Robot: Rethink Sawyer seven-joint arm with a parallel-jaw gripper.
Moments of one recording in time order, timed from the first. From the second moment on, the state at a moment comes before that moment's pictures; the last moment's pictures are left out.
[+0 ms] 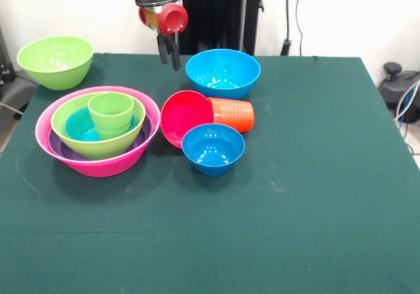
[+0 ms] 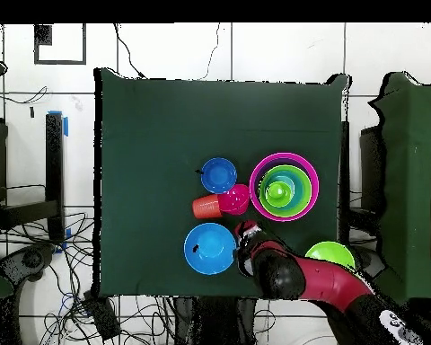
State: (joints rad) arm -0.91 -0.73 0.38 2.18 -0.44 0.10 2.58
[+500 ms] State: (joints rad) arm -0.91 -0.73 0.38 2.19 -0.42 0.11 2.58
